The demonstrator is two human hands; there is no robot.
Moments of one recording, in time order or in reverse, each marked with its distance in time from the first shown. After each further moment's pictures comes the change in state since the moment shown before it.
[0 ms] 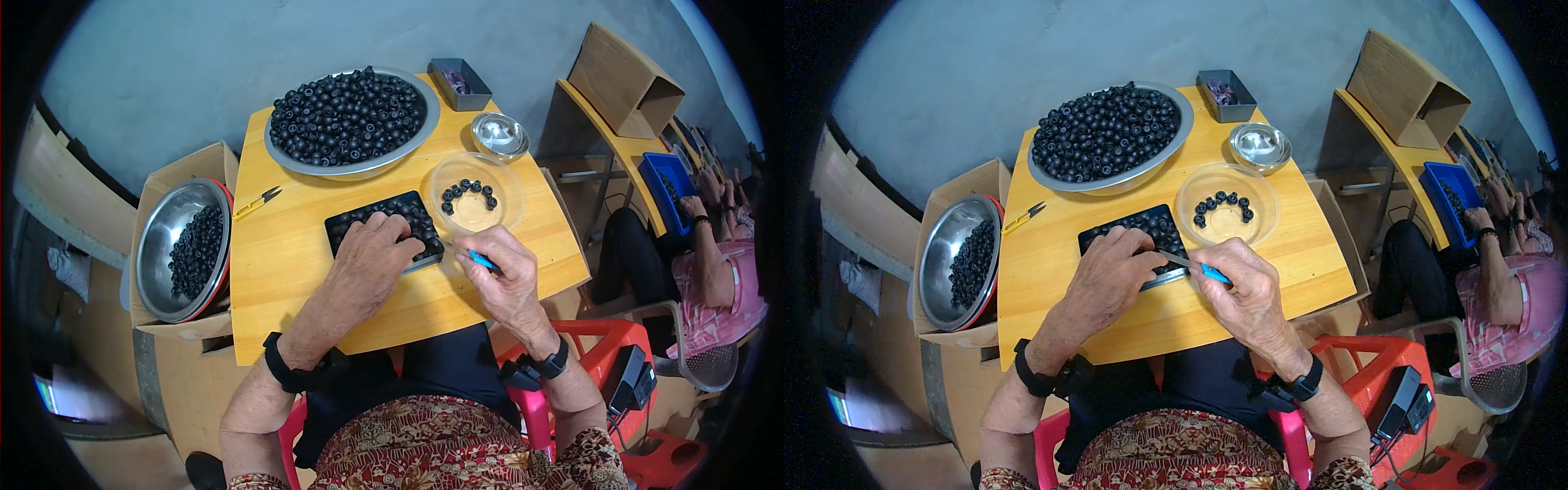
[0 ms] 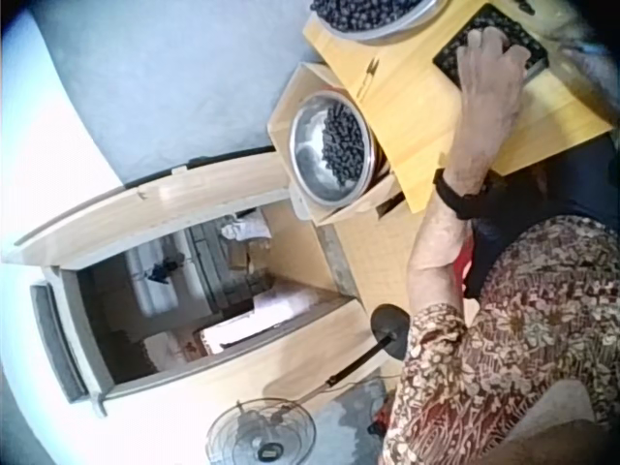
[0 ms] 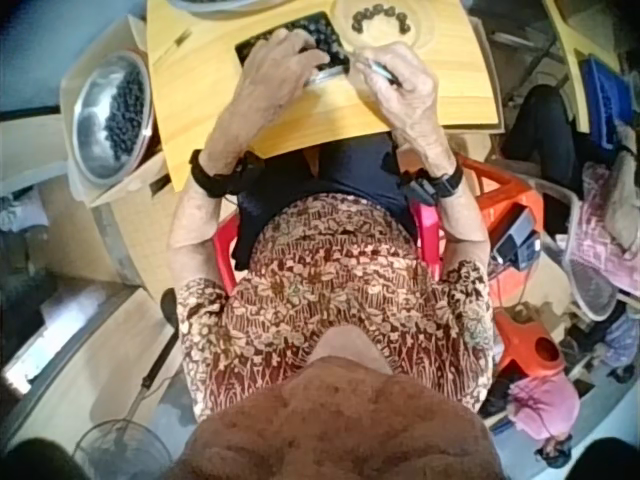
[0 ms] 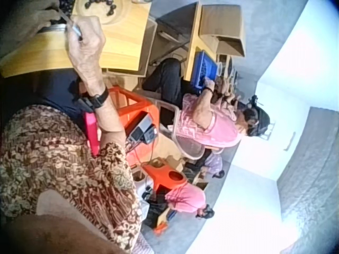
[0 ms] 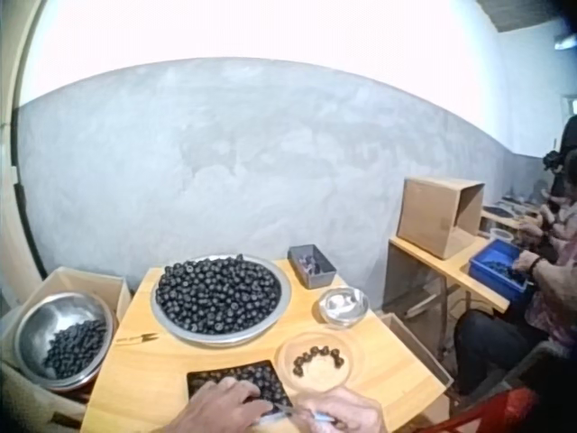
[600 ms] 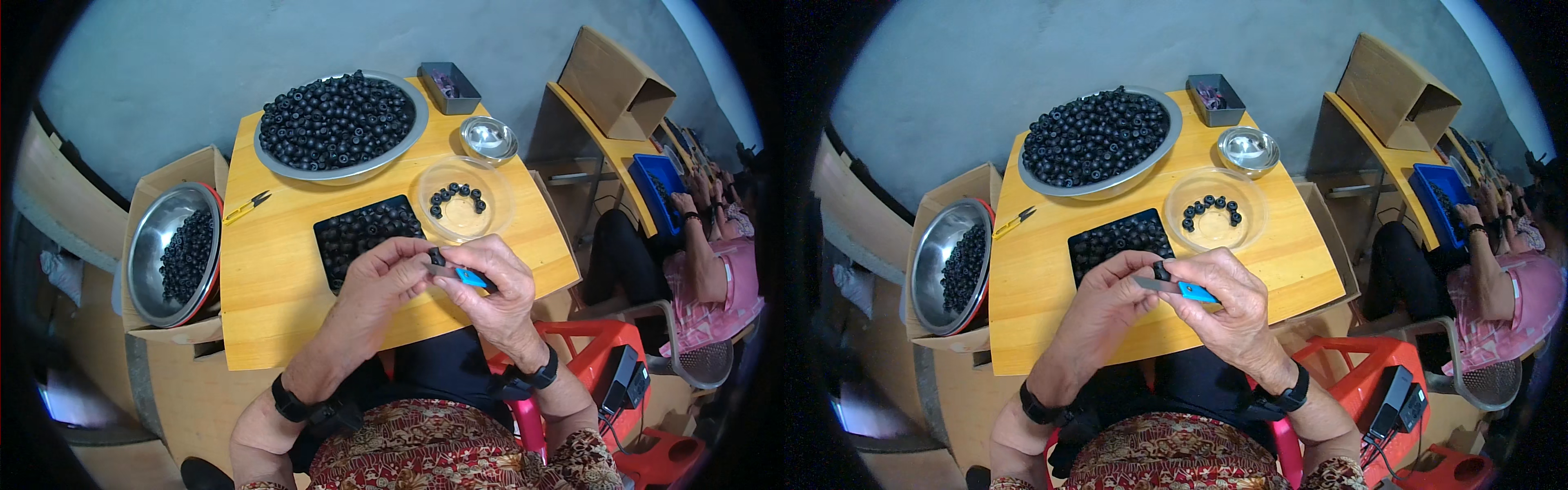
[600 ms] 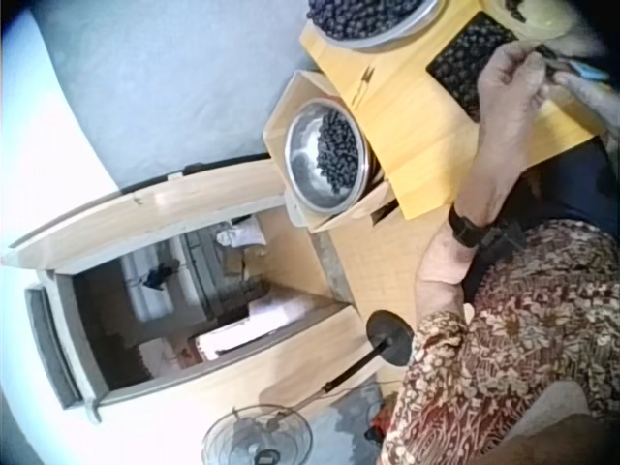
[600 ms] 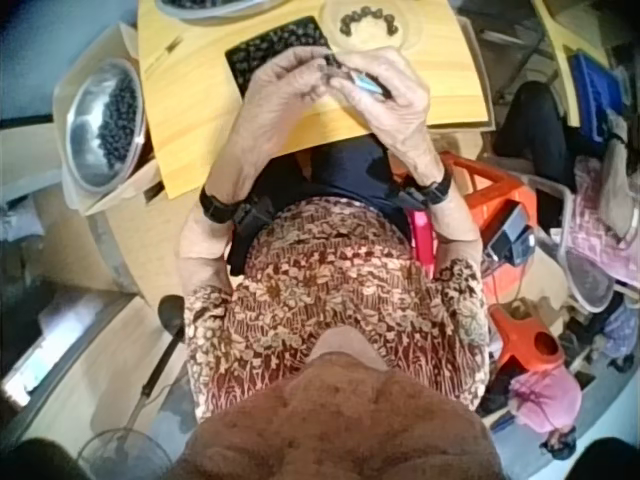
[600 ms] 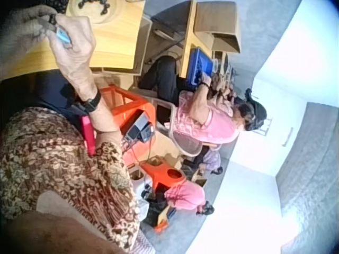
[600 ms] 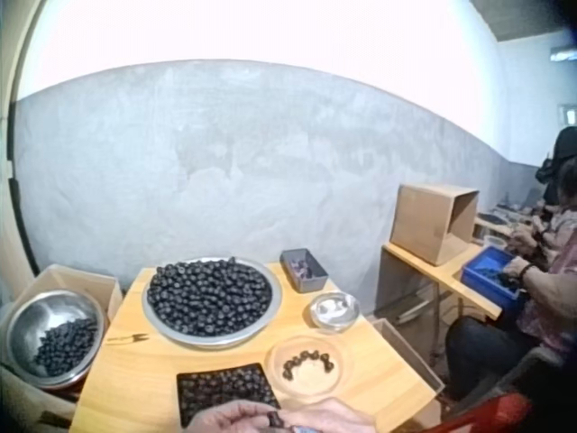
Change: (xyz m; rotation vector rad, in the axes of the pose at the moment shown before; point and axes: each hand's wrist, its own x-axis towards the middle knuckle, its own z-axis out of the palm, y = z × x) left_hand -0.006 0.041 0.001 -1.825 0.114 -0.704; right_hand -0.004 -0.021 -0.001 0.122 0.013 -0.044
